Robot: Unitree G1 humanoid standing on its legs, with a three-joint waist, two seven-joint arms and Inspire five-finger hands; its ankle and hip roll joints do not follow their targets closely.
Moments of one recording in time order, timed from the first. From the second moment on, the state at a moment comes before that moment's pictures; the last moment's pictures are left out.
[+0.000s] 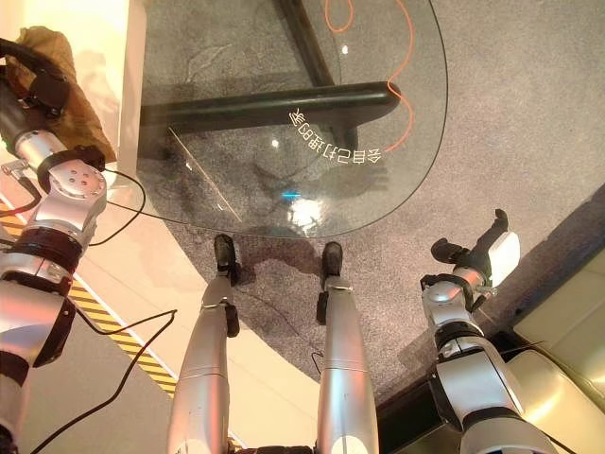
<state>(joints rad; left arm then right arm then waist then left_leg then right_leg) -1.18 0.68 -0.42 1.09 -0.26 -0.25 0.93 -0.74 -0.55 0.30 1.28 0.28 -0.23 -0.74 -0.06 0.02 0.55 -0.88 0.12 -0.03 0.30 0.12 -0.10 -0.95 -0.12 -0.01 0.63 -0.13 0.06</state>
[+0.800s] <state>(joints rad) -1.23 0.70 -0.50 1.10 -0.28 -0.14 0.76 -0.74 -0.55 0.31 1.26 0.26 -0.23 -0.74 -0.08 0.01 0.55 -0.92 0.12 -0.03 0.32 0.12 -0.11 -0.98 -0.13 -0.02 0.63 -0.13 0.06</state>
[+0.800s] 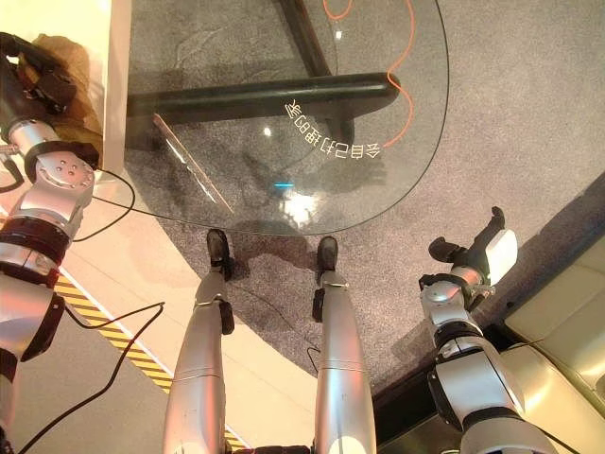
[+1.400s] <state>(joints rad) -1.24 0.73 -0.50 1.12 -0.34 -0.09 0.69 -0.74 -0.55 0.31 1.26 0.26 -0.24 -0.74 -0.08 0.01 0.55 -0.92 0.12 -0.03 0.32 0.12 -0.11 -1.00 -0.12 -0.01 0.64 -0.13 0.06</state>
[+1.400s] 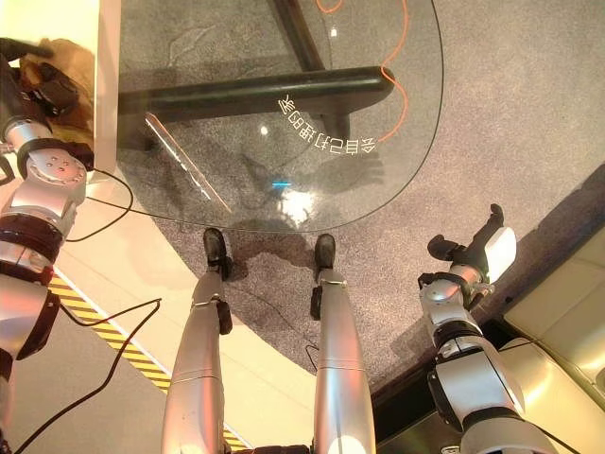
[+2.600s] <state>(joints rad) -1.23 0.77 -0.42 1.02 -0.37 -0.33 0.88 -0.67 -0.53 0.31 1.26 0.27 -0.25 -0.74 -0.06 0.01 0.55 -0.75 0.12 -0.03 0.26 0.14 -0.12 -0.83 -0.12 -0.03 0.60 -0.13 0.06</state>
